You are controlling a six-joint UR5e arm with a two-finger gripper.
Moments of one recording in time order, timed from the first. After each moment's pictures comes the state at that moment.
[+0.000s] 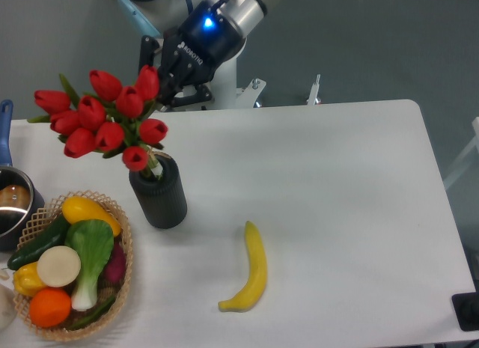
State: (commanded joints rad) arm 2.66 -1.44 -1.79 -1.10 0.42 0.96
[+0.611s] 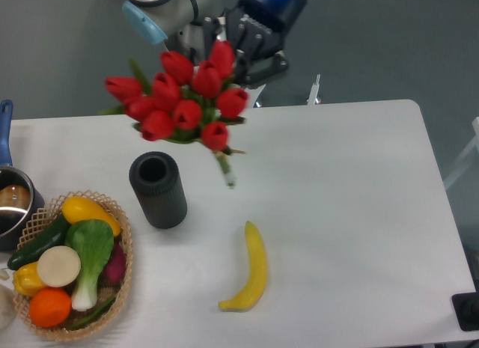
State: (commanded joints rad) arm 2.80 -1.50 -1.72 -1.09 0.70 1.16
